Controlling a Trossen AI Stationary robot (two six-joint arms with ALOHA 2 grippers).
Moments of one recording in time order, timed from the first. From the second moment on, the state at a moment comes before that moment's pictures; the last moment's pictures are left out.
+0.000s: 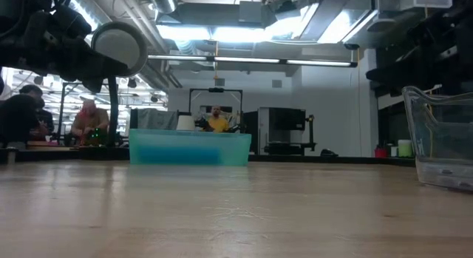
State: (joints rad) left arm 0.10 0.10 0.01 0.03 -0.03 -0.11; right arm -0.11 0.11 0.01 0.02 -0.01 -0.01
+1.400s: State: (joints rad) left arm 0.10 0.10 0.01 0.03 -0.03 -0.11; right arm -0.11 0.11 0.01 0.02 -0.01 0.04
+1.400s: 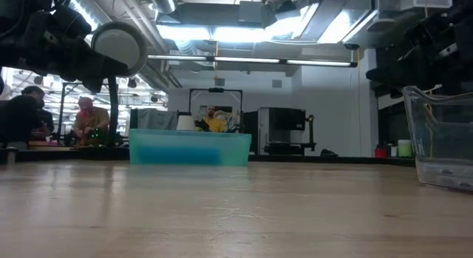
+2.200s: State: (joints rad) left arm 0.10 0.10 0.01 0.03 -0.03 -0.11; right arm -0.11 0.11 0.01 0.02 -0.01 0.04
